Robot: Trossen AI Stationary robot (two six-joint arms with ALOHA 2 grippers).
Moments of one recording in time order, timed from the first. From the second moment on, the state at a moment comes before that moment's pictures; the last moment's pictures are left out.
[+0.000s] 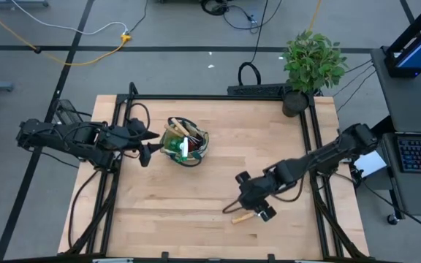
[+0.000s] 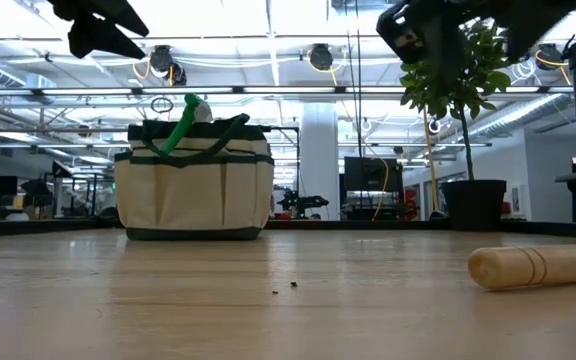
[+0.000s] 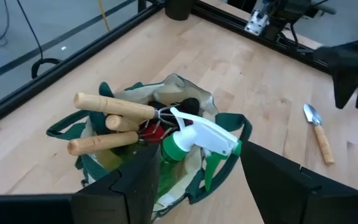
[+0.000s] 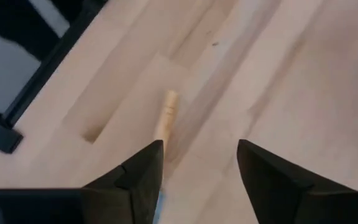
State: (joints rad) left arm -0.14 0.77 0.86 -0.68 -0.39 -0.51; right arm 0.41 1.56 1.18 -0.64 -0.13 -0.11
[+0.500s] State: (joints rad) left arm -0.14 0.77 0.86 -0.68 -0.36 -0.47; right arm 0.49 1.74 1.18 -0.56 -0.13 0.01
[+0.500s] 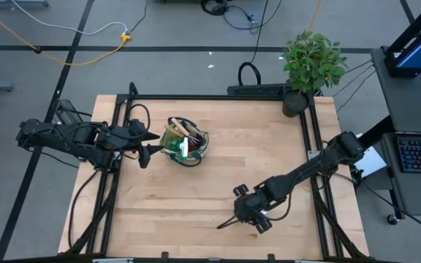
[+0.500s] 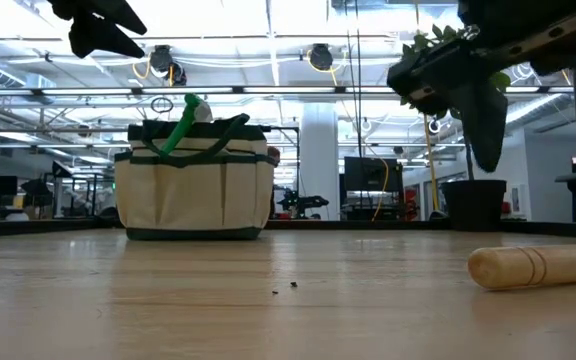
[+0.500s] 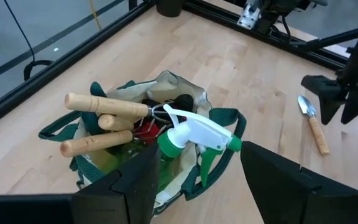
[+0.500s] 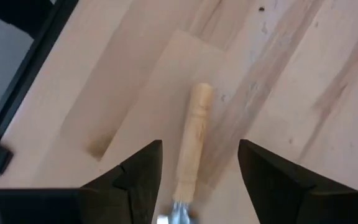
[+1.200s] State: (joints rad) left arm -0.14 0.77 0.86 -0.68 -0.34 -0.42; right arm 0.50 1.93 1.18 -0.44 -0.13 0.10
